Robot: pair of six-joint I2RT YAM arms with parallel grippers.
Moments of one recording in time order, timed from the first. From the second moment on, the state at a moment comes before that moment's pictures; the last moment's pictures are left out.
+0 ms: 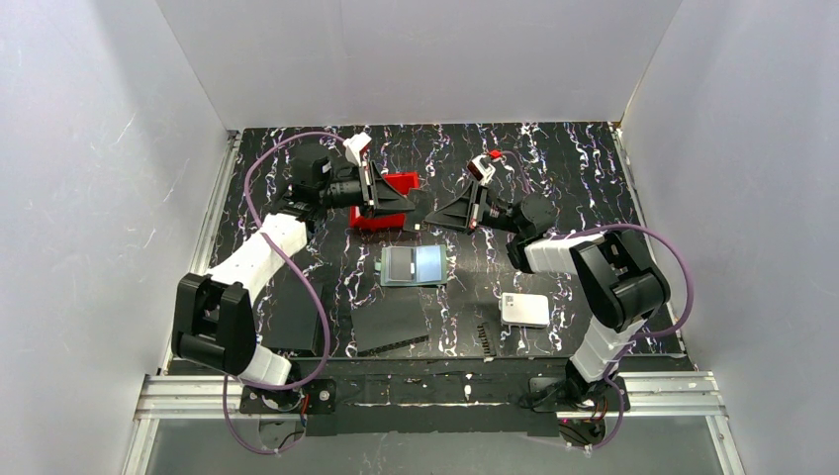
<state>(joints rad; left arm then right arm) -0.29 1.48 1.07 0.06 1.01 -0.93 0.47 1.74 0.77 1.39 -0.95 1.55</state>
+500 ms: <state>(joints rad) -0.32 1.50 0.97 -0.22 0.74 -0.68 0.35 1.69 0.82 0.47 -0.88 0.88</state>
